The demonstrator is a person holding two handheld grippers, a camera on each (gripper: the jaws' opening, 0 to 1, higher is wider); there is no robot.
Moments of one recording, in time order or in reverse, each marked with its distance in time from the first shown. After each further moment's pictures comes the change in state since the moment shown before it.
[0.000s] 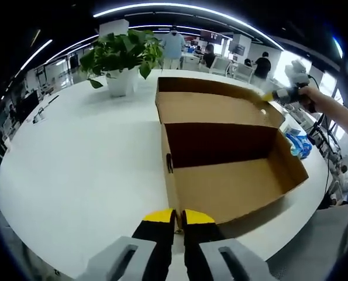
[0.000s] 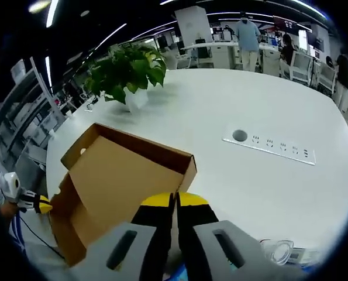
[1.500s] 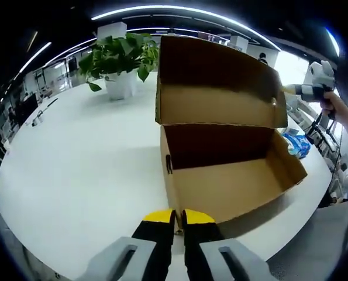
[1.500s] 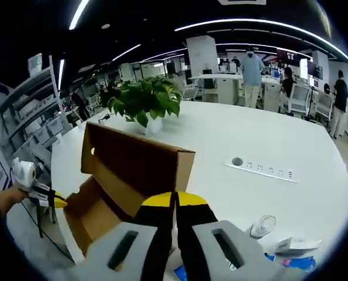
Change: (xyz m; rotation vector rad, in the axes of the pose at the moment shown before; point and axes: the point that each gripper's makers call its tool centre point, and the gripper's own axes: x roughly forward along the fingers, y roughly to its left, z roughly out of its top) left arm -0.002 -0.001 0.001 0.013 -0.024 -0.009; right arm -0.083 0.050 0.008 -0.102 -0.217 -0.013
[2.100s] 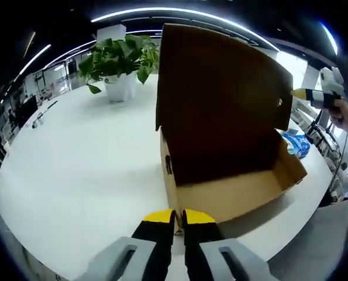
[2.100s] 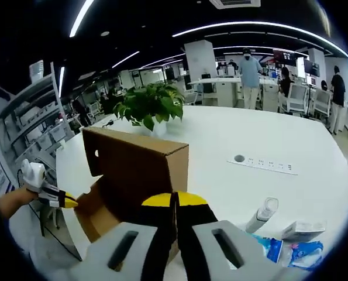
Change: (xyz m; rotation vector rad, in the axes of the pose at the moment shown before) left arm -0.001 0.001 0.000 0.012 -0.017 0.000; right arm -0.029 0.023 -0.013 0.025 -0.045 0.005
